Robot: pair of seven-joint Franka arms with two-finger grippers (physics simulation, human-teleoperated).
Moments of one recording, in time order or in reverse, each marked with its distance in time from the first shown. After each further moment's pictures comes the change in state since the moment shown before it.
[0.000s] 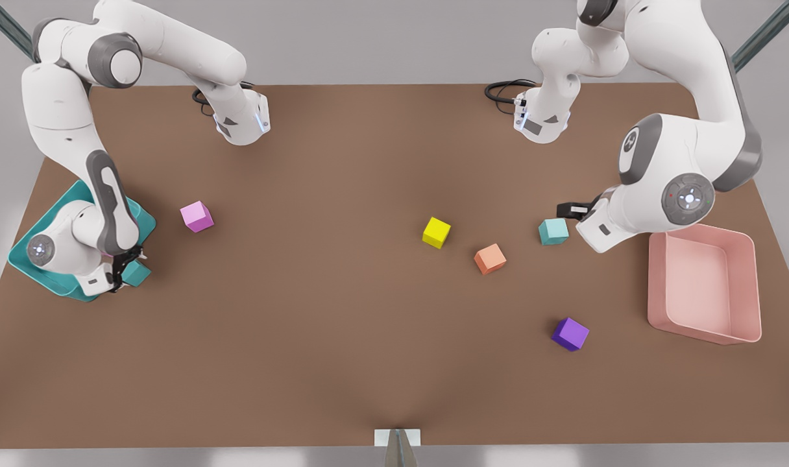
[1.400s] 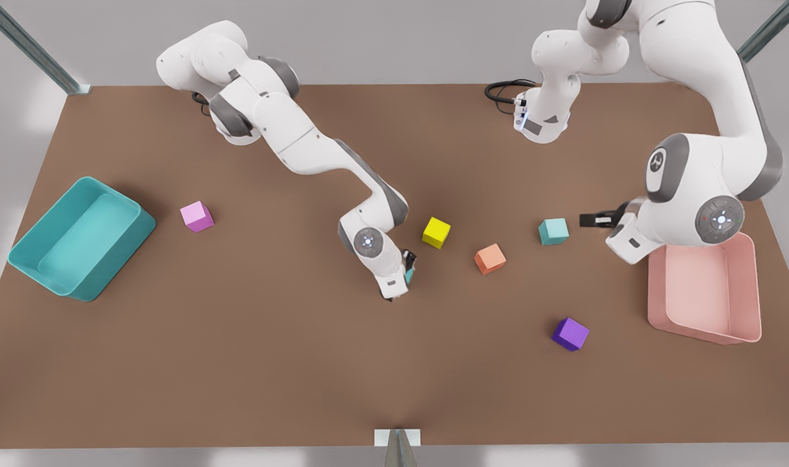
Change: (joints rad) left arm 0.107 -0.024 0.002 -0.137 0.002 0.042 -0.040; right arm 1.207 0.412 -0.035 0.701 0.346 0.062 1.038
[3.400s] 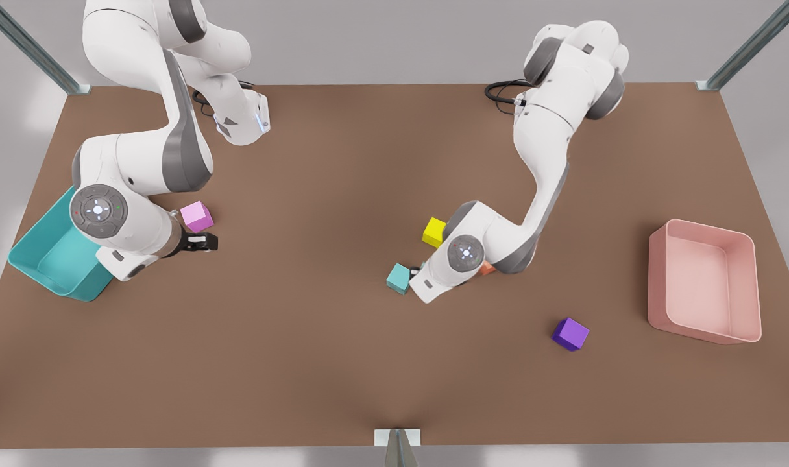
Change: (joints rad) left arm -0.306 0.545 -0.261 0.285 0.043 0.648 -0.383; right arm -0.529 -0.648 -0.014 -0.036 -0.344 -1.026 0.584
